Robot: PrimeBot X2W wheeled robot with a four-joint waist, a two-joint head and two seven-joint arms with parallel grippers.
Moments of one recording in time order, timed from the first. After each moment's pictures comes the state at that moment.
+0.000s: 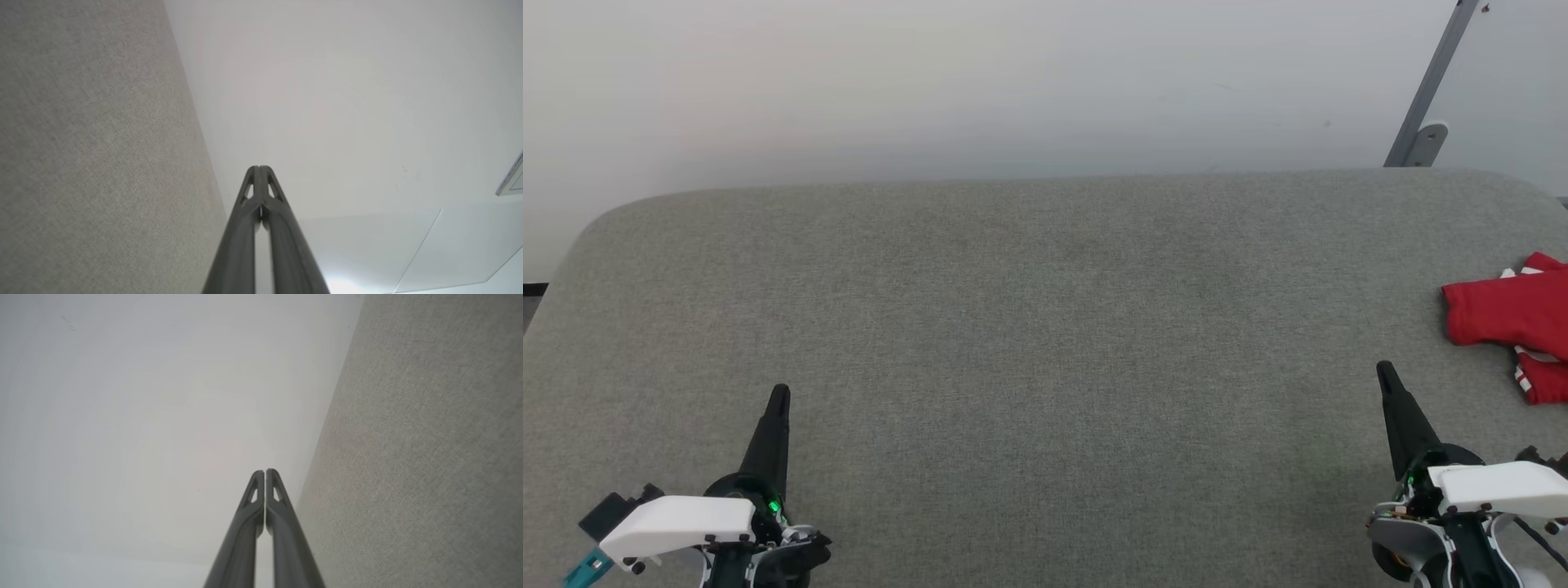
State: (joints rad) left arm -0.08 0.07 0.09 0.24 -1.54 -0.13 0.08; right arm -0.09 -0.06 -0.11 0.24 1.53 0.13 0.09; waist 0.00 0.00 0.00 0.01
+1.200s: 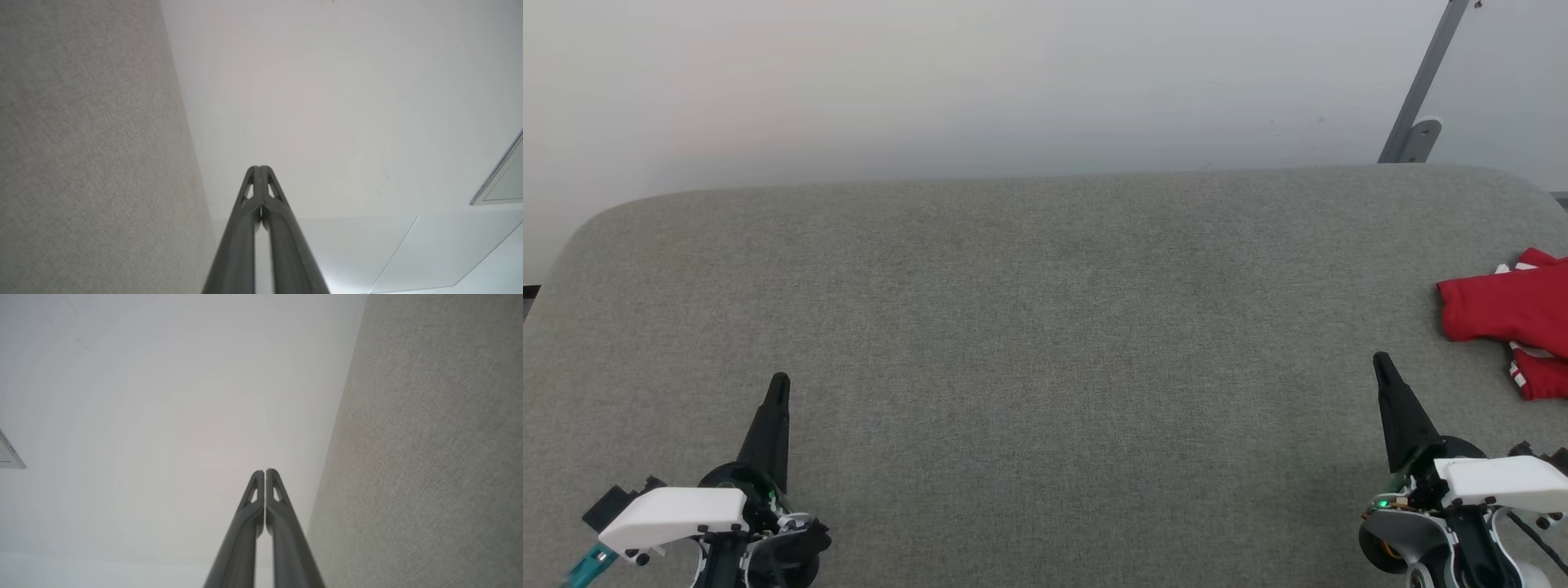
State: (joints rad) left arm -0.10 0.06 0.10 0.25 -1.62 -0.13 0.11; right arm -0.11 -0.05 -0.12 0.24 1.61 0.13 0.11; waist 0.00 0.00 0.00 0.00
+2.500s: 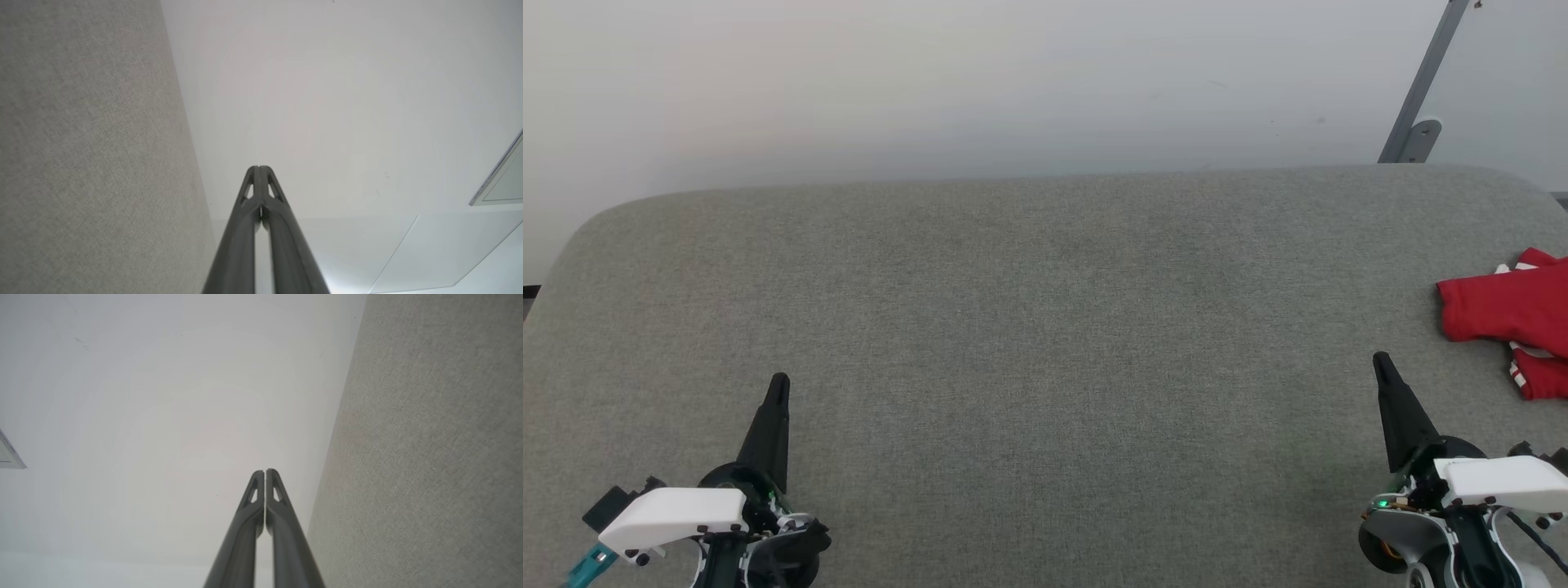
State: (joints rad) left arm -0.10 0.05 0.11 0.25 -1.62 -0.13 0.11; right arm -0.11 -0.05 -0.11 0.24 1.61 0.13 0.11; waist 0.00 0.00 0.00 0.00
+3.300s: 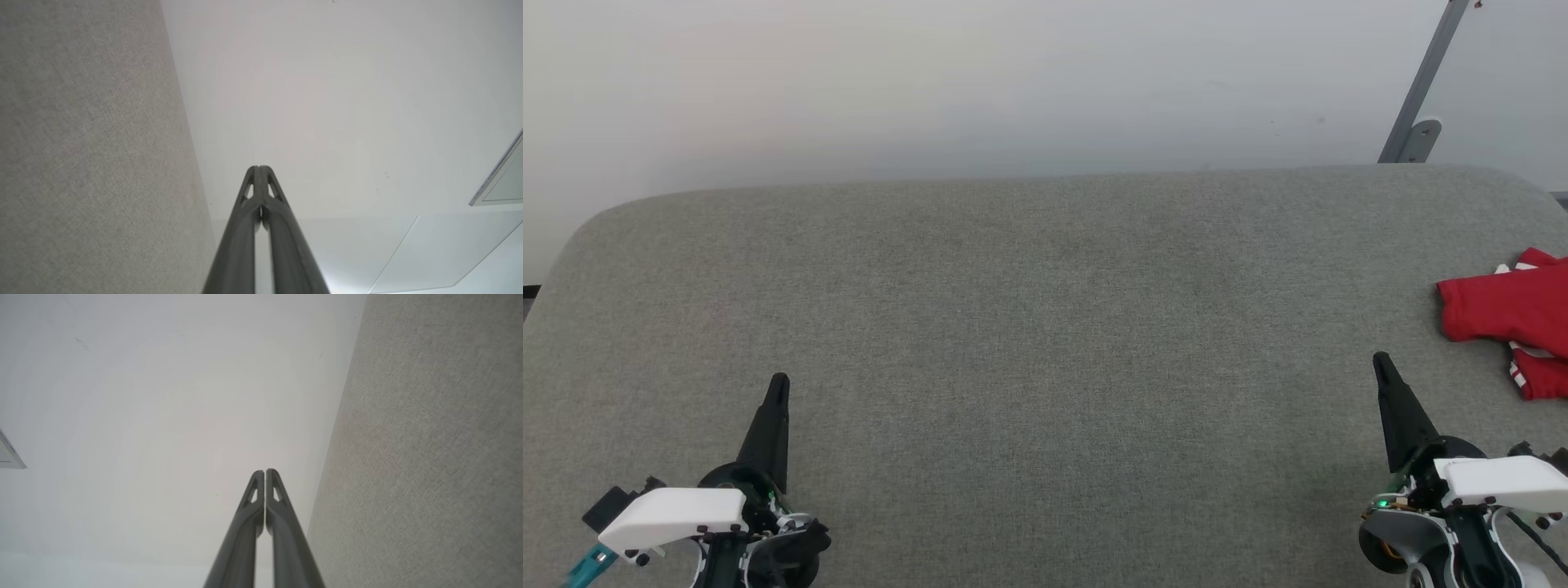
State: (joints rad) left arm -0.10 0.05 0.11 0.25 -1.62 -0.13 0.11; right arm -0.11 -0.05 -0.11 0.24 1.61 0.13 0.11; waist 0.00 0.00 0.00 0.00
